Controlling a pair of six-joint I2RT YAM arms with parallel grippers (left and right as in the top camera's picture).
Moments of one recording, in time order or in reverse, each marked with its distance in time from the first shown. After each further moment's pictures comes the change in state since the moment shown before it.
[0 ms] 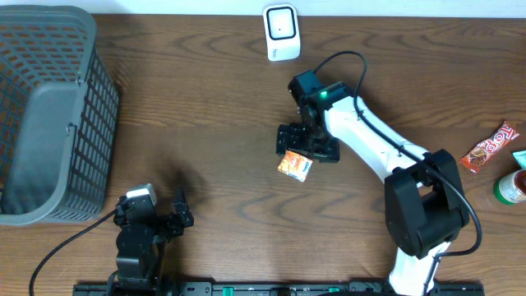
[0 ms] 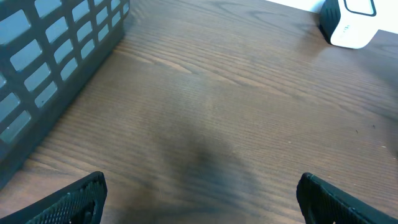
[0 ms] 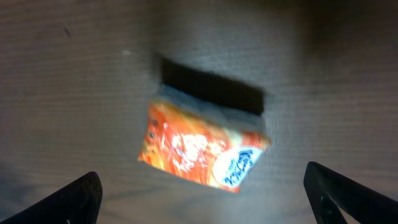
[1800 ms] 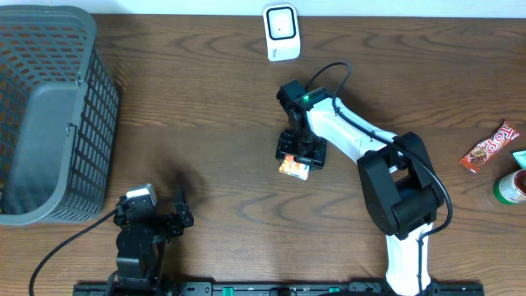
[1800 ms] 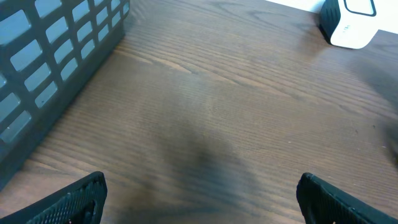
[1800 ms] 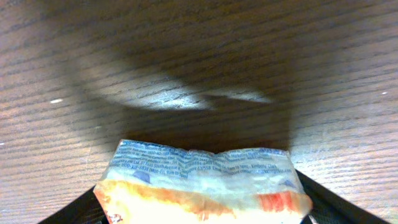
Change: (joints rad) left arm 0.000 0.000 0.000 0.000 0.000 0.000; right arm 0.026 0.161 0.031 0.019 0.015 0.150
